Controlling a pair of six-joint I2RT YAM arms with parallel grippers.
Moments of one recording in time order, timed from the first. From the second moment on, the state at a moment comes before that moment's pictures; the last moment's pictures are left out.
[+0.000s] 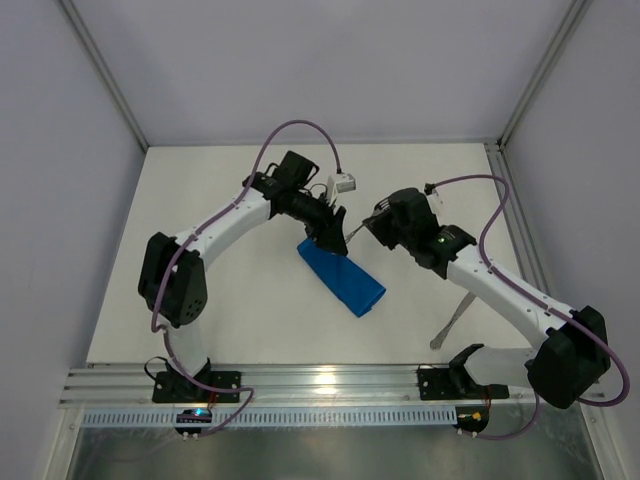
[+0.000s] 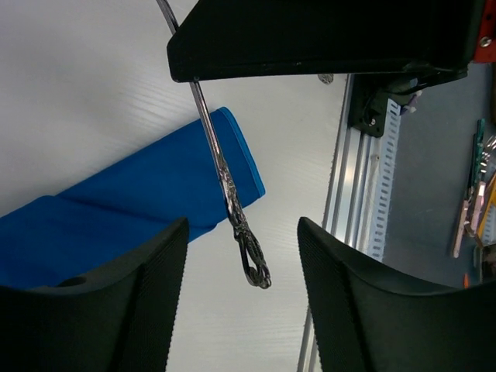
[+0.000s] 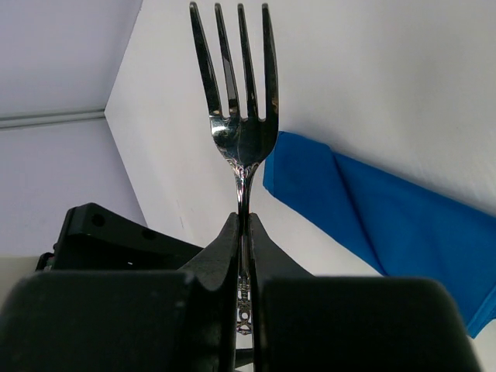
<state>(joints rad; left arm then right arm) -0.59 1.84 1.58 -0.71 0.89 0.21 0.59 1.25 1.00 -0.39 0.24 1.33</state>
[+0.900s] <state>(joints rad) -0.58 1.89 1.59 -0.79 0.87 0.27 0.59 1.29 1.03 -0.39 0.20 1.02</state>
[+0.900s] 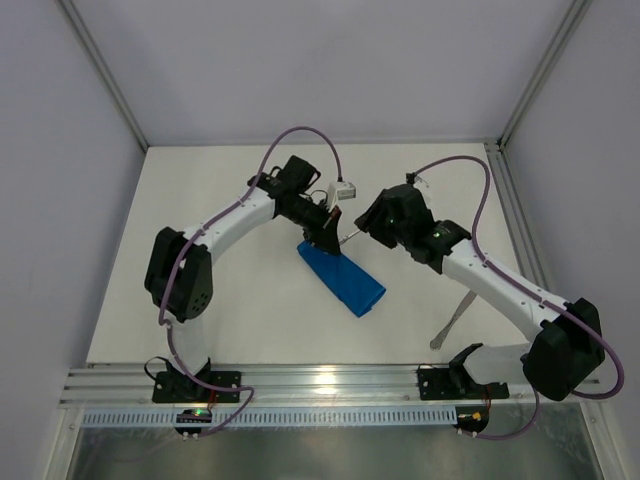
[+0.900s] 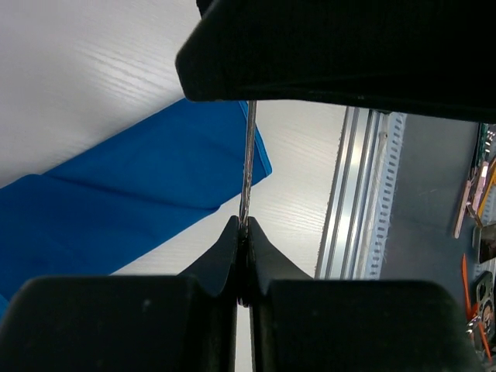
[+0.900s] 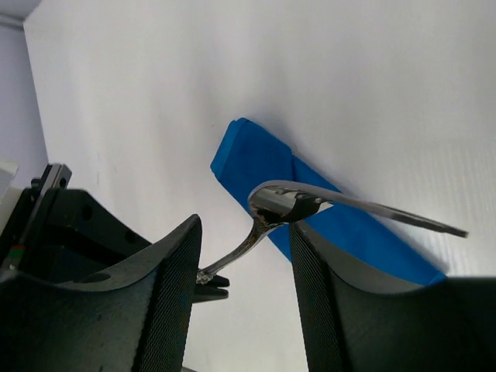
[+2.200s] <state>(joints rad) -0.57 1.99 1.60 -1.11 0.91 0.42 0.86 1.38 1.13 -0.58 -0.05 -0.95</state>
